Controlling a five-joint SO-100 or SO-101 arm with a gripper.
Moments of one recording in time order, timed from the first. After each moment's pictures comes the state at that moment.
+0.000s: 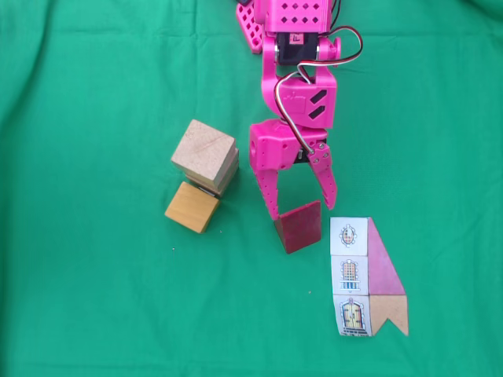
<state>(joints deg) -1.6 135.9 166.2 2.5 -102.6</state>
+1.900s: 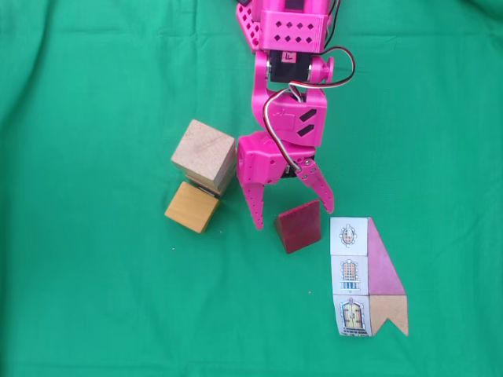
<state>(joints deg) 2.4 124.5 158.3 2.4 -104.2</state>
